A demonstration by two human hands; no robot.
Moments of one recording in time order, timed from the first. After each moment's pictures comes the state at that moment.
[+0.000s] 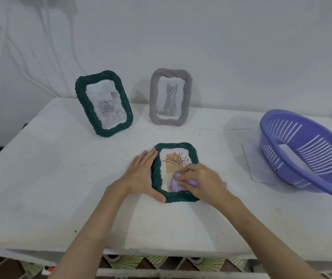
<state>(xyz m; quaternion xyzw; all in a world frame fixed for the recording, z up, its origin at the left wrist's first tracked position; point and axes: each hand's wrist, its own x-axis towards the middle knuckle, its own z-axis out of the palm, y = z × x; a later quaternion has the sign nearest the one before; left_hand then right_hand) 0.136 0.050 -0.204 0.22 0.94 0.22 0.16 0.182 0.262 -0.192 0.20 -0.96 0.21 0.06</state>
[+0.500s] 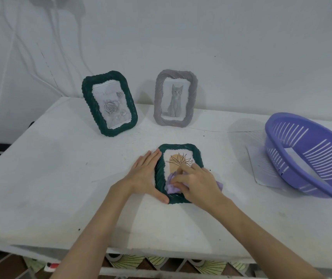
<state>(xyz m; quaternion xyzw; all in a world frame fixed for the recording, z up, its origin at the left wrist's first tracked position) 0.137 0.049 -0.204 0.22 0.94 0.23 0.15 0.180 0.238 -0.192 0.24 -0.96 0.10 0.12</state>
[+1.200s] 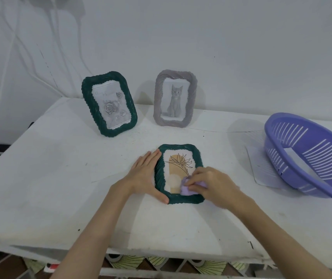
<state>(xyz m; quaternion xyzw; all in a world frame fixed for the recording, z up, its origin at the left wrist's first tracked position) 0.136 0.050 -0.204 0.21 0.94 0.22 0.16 0.182 0.276 -0.178 0.19 -0.96 0.19 -0.01</state>
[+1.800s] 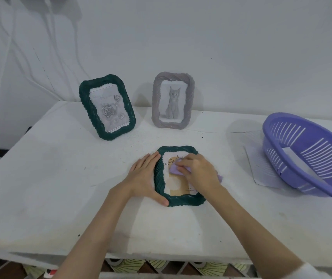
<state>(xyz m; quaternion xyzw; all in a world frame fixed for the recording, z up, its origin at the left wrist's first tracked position) 0.136 0.048 -0.202 0.21 0.94 0.23 0.15 0.144 0.242 -0.196 0.13 -0.96 0.21 0.09</state>
